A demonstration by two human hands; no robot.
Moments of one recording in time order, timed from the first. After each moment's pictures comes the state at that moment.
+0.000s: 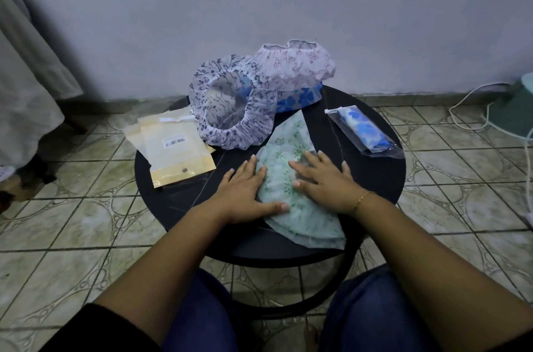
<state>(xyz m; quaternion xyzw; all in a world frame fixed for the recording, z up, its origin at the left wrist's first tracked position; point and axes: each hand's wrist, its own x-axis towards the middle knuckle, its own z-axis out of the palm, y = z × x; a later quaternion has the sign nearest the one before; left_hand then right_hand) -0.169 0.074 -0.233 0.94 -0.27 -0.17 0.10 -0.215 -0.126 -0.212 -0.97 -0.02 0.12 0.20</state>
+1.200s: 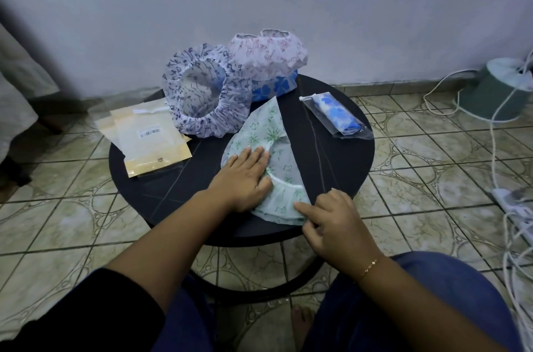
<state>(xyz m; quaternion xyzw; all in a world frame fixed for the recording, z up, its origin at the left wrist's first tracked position) -0.188 0.034 -0.236 0.94 -0.33 -0.10 0.06 -0.326 -0.133 -0.262 -0.95 -0.08 -0.26 0.14</state>
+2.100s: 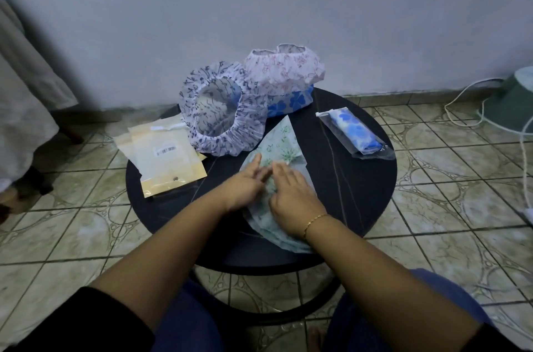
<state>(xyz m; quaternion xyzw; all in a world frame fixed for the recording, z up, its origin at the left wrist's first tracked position) -0.153 0.045 -0.226 0.78 -0.15 -0.30 0.53 -0.221 -0.077 -0.232 -0.97 0.00 0.06 0.25</state>
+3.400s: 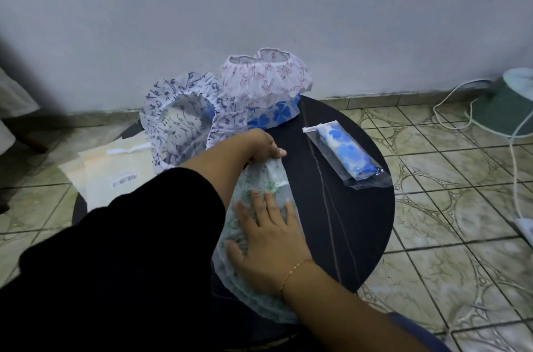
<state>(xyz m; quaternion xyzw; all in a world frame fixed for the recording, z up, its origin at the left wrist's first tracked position) -0.021 -0.059 -0.178 0.93 -0.15 -0.27 0.18 -0.206 -0.080 -0.245 -0.99 -0.06 0.05 0.15</state>
